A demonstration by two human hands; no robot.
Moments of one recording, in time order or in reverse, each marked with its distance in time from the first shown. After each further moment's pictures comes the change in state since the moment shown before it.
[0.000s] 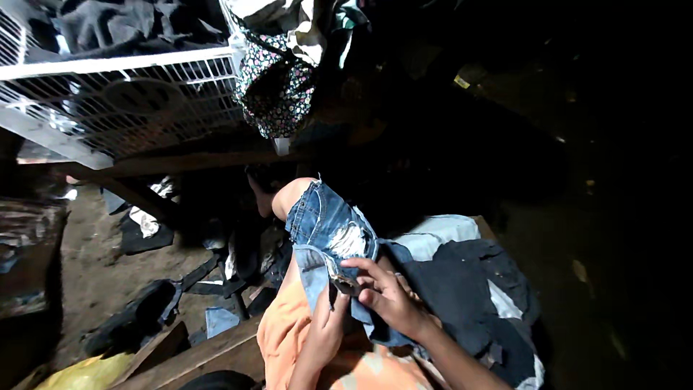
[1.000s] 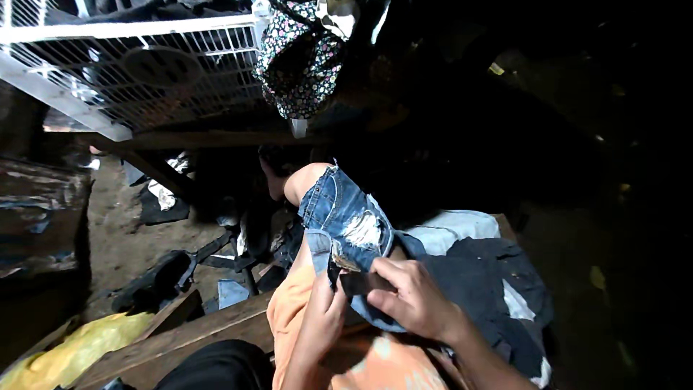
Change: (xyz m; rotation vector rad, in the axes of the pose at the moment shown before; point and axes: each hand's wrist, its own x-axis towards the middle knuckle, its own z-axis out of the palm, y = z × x) left_hand 0.006 0.023 -0.015 0.163 0.076 0.015; right_hand 0.013 -0.033 -0.011 -0.683 -0.108 -0.083
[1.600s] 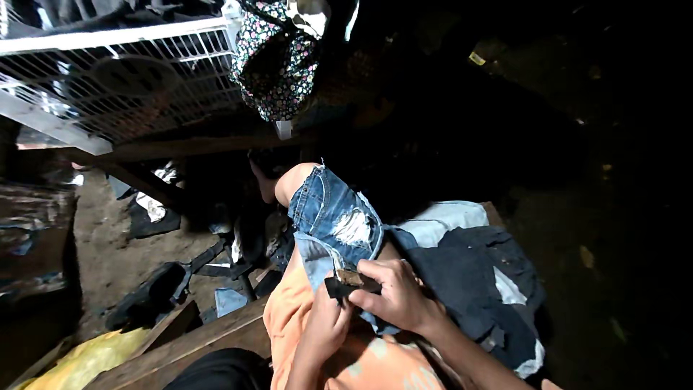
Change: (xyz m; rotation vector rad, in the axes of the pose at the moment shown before) left_hand -0.016 -0.010 0.009 0.345 -0.085 0.088; right_hand -0.008 0.001 0.020 0.114 0.070 0.101
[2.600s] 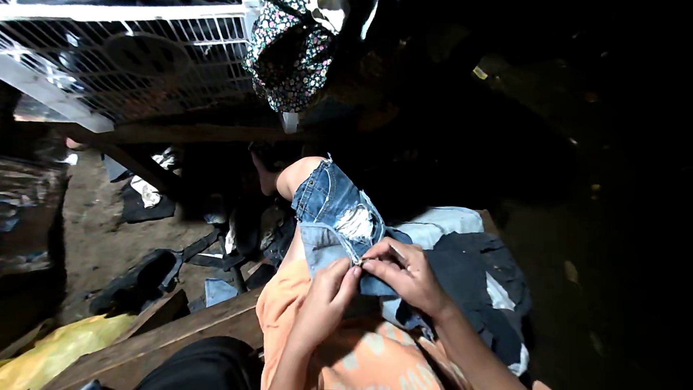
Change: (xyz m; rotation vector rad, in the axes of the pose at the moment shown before) left_hand 0.025 0.000 -0.008 -0.178 -0.124 0.002; right_hand 0.009 0.004 -0.020 0.353 0.082 -0.031
